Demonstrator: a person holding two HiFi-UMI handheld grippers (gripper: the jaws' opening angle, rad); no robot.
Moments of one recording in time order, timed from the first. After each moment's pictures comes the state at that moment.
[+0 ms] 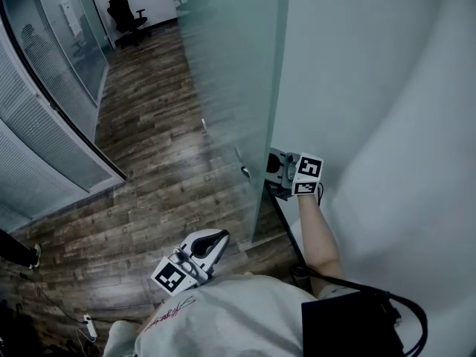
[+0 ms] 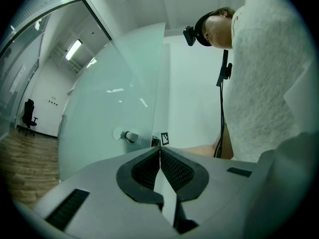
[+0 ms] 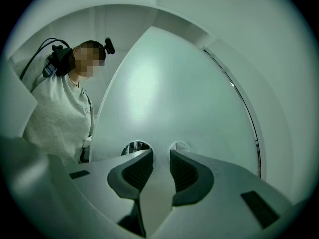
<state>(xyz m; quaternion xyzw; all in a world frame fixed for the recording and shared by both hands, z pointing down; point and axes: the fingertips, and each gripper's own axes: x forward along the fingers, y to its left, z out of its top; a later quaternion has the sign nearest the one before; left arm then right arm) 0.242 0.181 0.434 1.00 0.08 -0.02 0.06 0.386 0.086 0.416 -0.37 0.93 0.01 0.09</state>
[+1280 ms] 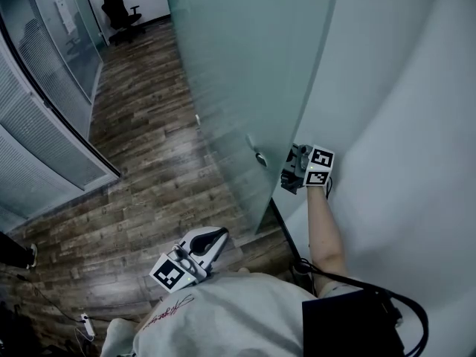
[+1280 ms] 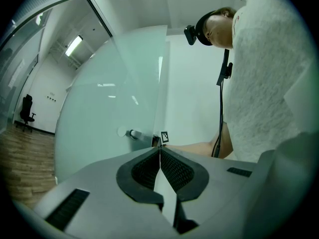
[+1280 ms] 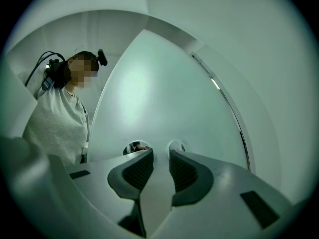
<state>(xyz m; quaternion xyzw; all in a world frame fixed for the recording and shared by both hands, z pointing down) 0.243 0.192 0.436 0.99 0.09 -0.02 0.07 0.437 0.108 0.413 -0.40 0.91 -0.02 0.12</state>
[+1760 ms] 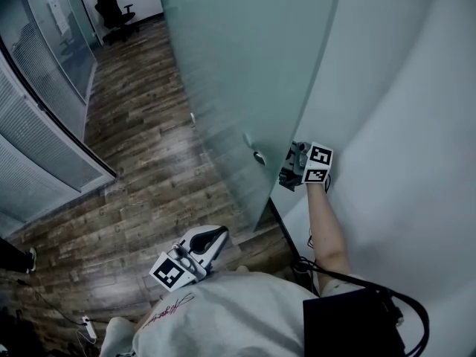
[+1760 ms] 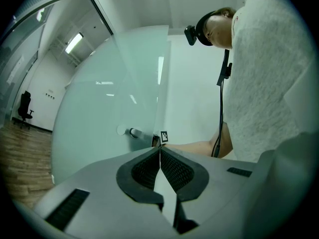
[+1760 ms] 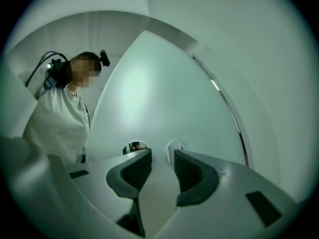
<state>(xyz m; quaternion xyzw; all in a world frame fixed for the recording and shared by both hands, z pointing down) 0.251 0.190 0.440 0.99 0.10 -0.02 0.07 0.442 0.108 0.413 -0.40 0.91 -0.01 0.12</state>
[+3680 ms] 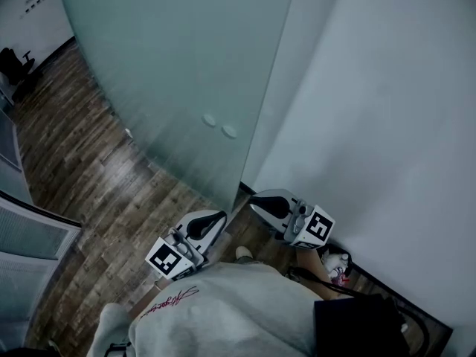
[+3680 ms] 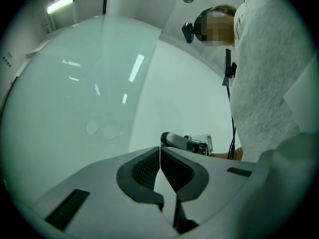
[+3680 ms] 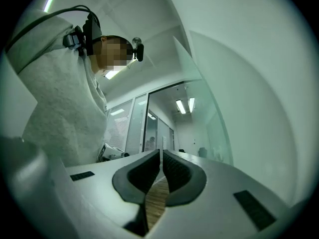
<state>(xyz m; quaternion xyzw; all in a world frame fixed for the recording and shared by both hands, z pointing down) 0.233 0.182 0.431 0.93 0.36 -0.03 0.09 0.269 0.227 0.398 -0.69 0.71 0.08 0.08</state>
